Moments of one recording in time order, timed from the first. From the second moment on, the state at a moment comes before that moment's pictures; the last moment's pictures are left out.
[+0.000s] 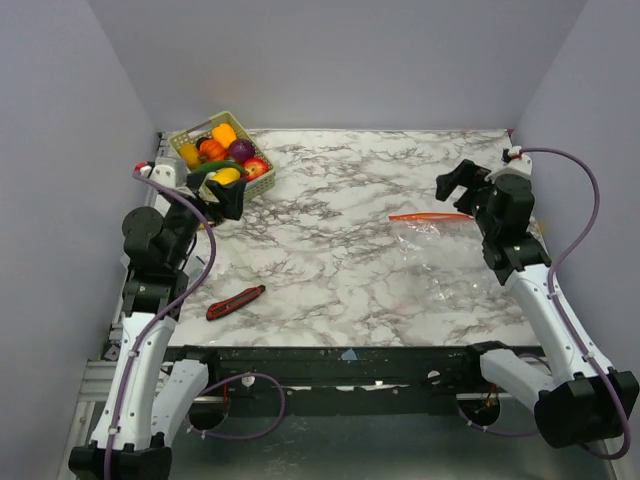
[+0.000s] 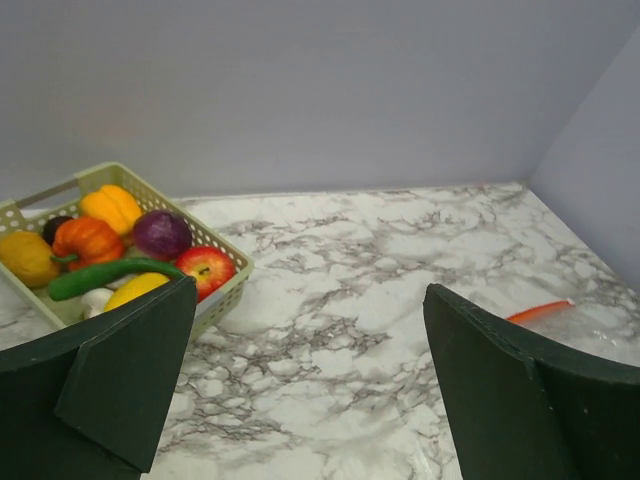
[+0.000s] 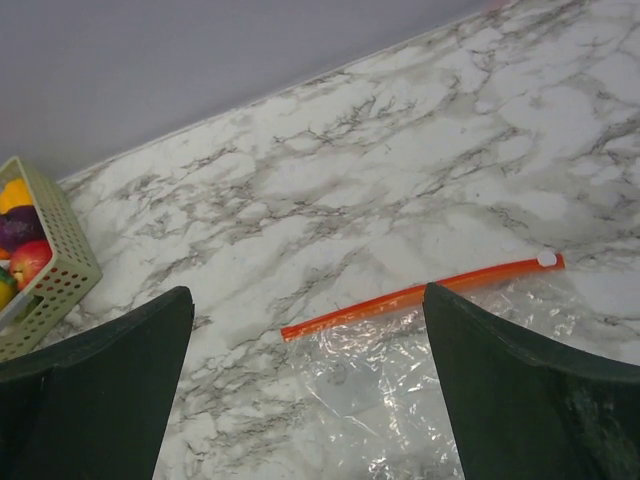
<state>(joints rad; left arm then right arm) -0.08 0.72 0.86 0.01 0.23 -0.26 0.14 1.00 0.88 -0.08 0.12 0.40</state>
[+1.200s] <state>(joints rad) -0.25 0.95 0.91 -0.17 0.54 -0.36 0.16 1.94 1.66 -0.95 0.67 0.88</state>
